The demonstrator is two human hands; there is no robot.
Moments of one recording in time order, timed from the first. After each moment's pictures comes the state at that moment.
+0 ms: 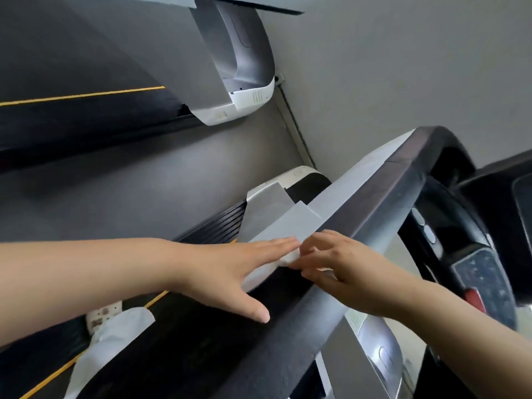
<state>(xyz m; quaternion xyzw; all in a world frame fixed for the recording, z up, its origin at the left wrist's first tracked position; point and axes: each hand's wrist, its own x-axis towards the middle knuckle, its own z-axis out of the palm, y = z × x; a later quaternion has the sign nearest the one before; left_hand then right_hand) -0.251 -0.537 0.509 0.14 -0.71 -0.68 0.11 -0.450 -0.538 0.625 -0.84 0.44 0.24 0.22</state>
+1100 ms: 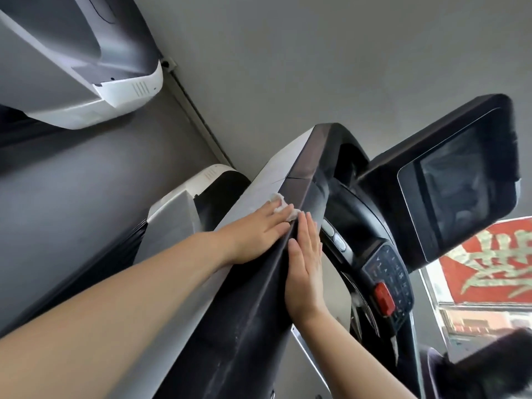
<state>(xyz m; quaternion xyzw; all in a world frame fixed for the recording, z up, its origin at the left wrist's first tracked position) -0.491 -0.693 0.520 0.16 -0.70 -0.66 0.24 -0.571 -0.598 0.579 -0.51 0.84 -0.15 0.09</state>
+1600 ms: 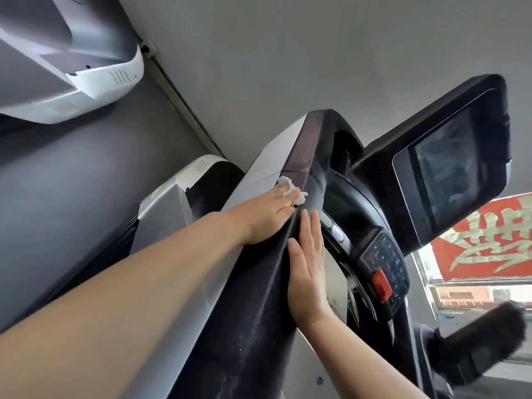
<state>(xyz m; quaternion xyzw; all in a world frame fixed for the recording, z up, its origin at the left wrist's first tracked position) -0.505 -0.721 0.534 0.13 -0.74 -0.62 0.23 -0.567 -0.598 0.581 -0.50 0.85 -0.14 0.09</state>
